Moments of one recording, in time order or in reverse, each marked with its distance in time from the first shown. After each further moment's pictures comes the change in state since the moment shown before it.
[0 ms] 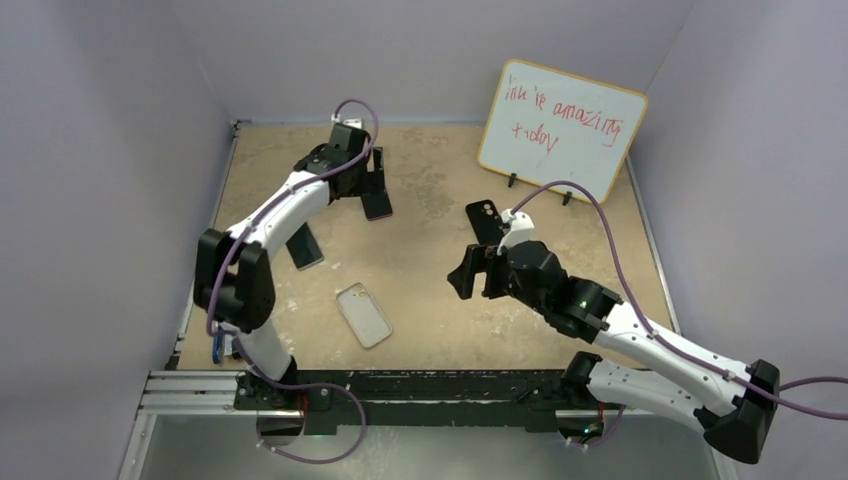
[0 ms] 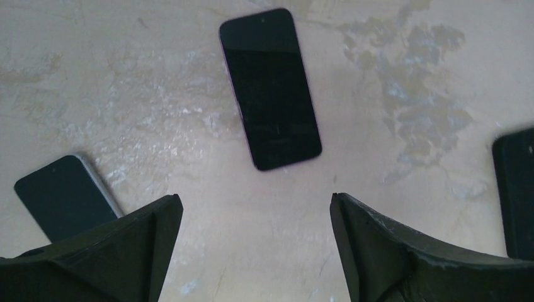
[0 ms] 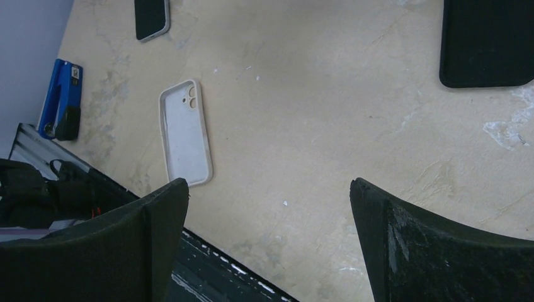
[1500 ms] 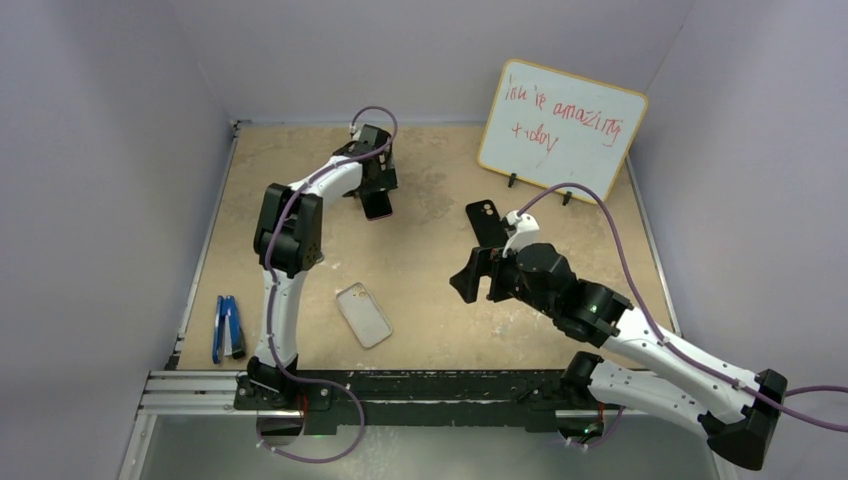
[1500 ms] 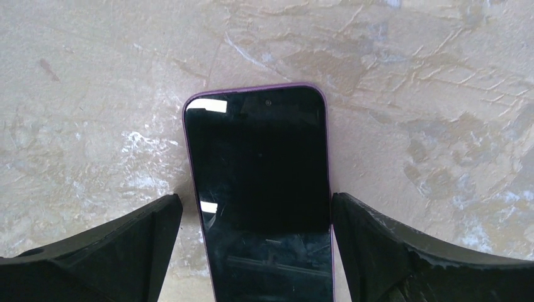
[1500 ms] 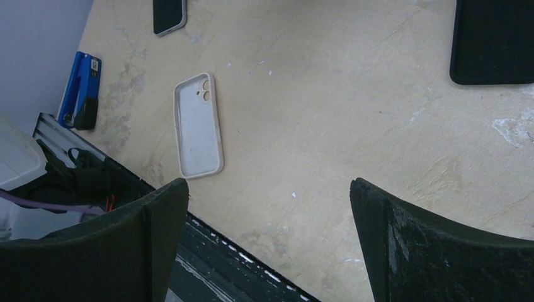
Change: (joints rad) left arm 0.026 0.584 0.378 0.040 -0.097 -0.123; right arm 0.000 -0.068 -0.007 -0.033 -0.051 -0.003
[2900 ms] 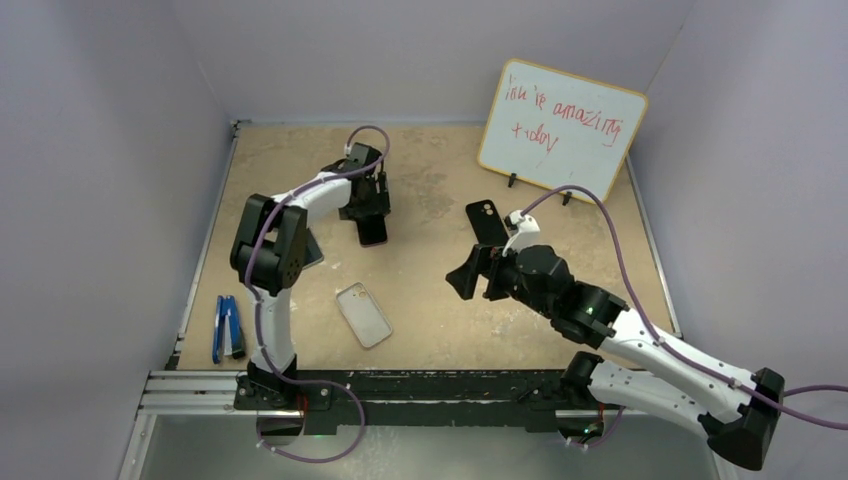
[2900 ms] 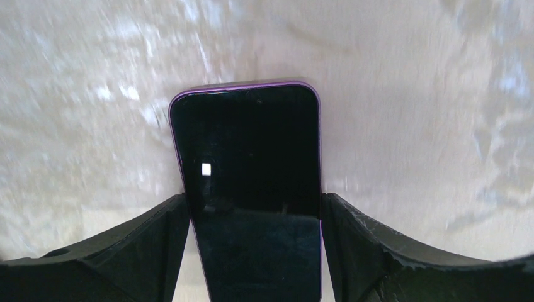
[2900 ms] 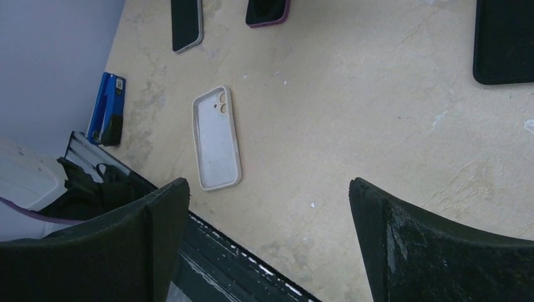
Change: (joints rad) left arm -0.002 -0.191 -0.275 0.012 0.135 0.000; right arm 0.000 -0.006 -0.025 0.071 0.000 0.070
